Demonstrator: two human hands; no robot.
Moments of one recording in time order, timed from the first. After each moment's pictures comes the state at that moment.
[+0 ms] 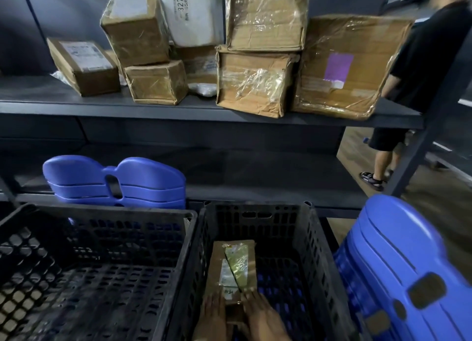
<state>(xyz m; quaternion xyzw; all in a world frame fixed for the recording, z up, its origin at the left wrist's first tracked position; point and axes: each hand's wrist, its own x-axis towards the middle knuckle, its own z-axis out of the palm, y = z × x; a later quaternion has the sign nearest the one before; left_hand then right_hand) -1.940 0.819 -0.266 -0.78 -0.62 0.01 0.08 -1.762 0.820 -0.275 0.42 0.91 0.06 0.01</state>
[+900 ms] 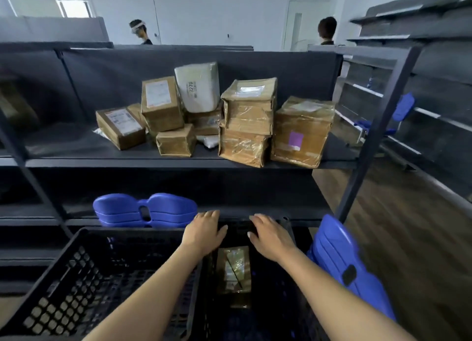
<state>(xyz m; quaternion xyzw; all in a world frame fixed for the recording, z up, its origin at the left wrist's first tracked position) -1.954 0.780 0.088 -0.71 -0.69 -0.12 -0.02 -1.757 0.810 0.067 0.52 0.84 -0.10 -0.12</state>
